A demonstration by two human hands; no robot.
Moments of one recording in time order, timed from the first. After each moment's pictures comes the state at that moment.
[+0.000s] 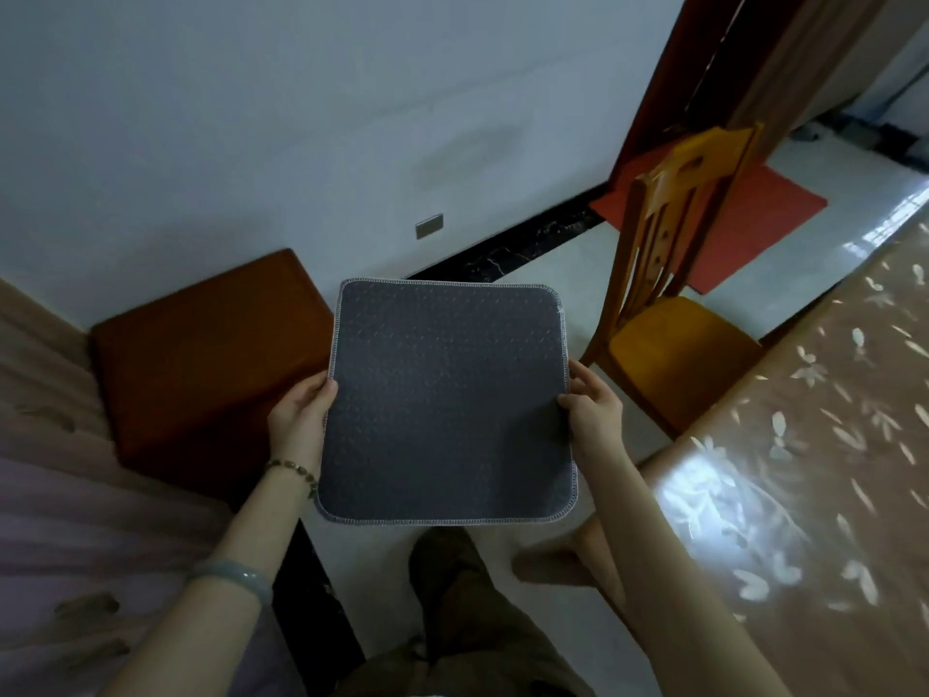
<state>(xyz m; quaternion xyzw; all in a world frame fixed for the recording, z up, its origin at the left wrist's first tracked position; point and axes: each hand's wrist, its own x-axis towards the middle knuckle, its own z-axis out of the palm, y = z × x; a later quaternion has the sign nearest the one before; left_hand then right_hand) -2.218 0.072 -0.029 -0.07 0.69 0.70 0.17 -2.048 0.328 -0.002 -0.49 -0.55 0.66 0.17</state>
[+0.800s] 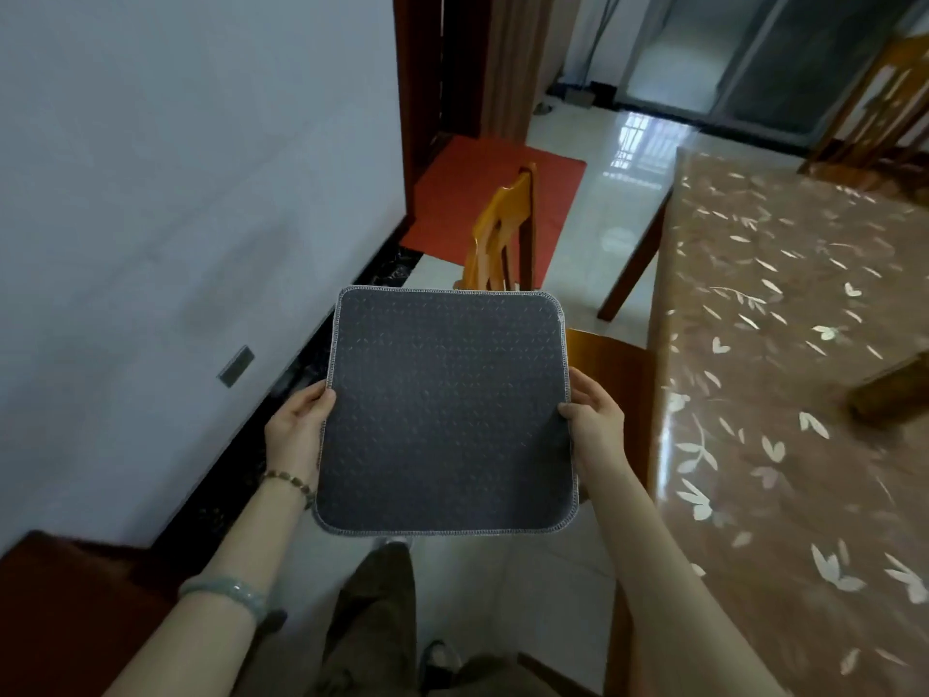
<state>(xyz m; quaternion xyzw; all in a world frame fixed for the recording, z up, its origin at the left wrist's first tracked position) -2.415 0.456 -0.018 0.11 0.65 0.64 0.38 -2.125 0.579 0.011 -0.62 -0.38 0.59 0.36</state>
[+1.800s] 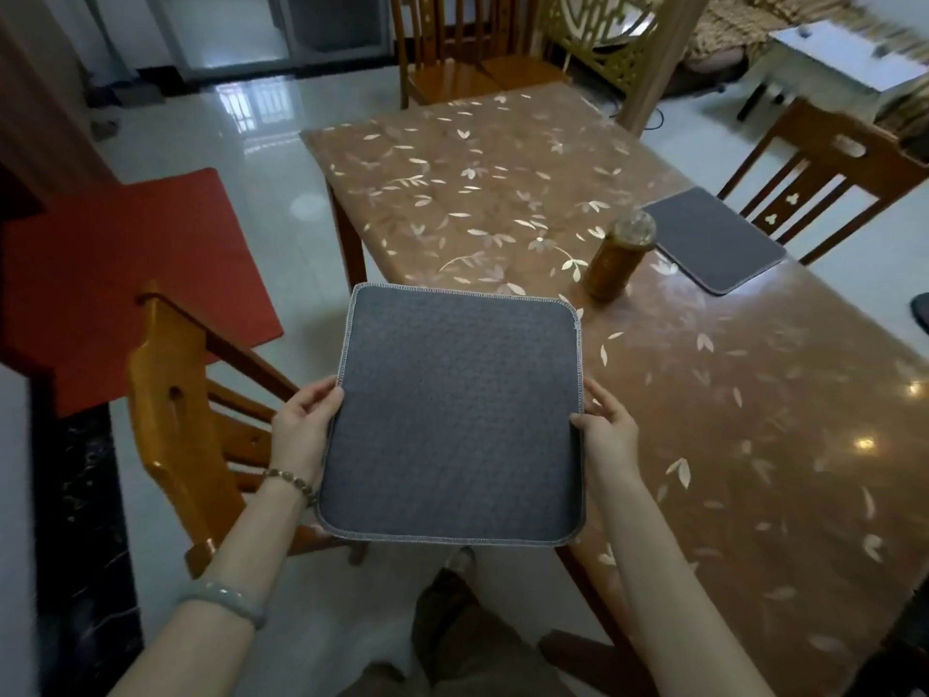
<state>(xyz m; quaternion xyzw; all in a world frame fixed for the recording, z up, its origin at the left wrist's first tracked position) -2.254 0.825 -0.018 0.38 0.52 0.40 0.65 -1.986 0.664 0.010 -0.71 -0.03 0.35 0.61</state>
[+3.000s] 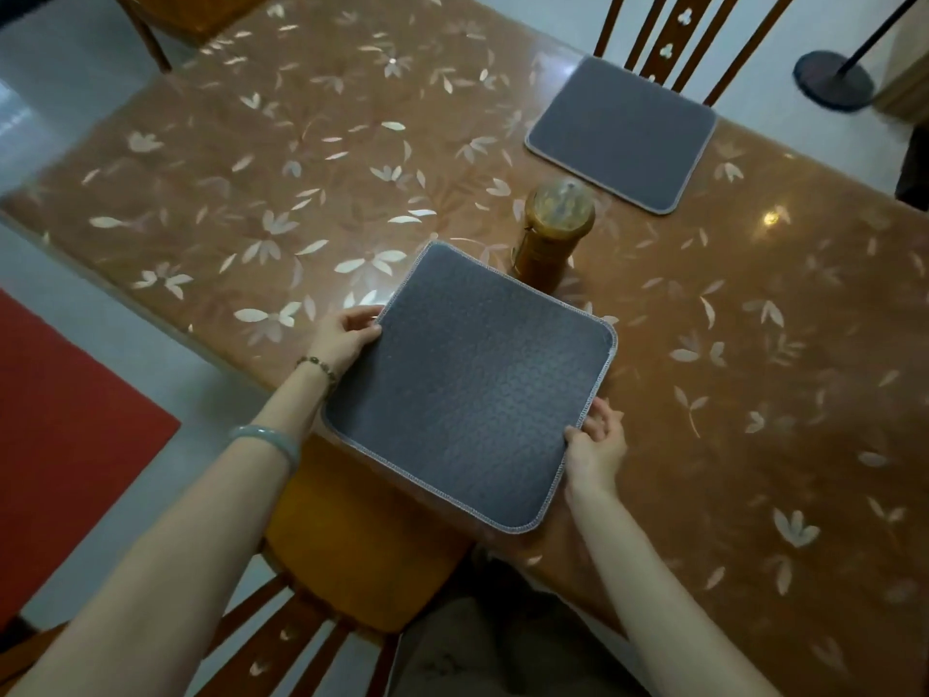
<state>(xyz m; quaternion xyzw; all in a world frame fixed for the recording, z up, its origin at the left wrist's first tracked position) -1.936 1.101 -0.093 0.70 0.39 0.01 0.60 -1.889 0.790 -0.082 -0.71 0.28 0.15 0.62</state>
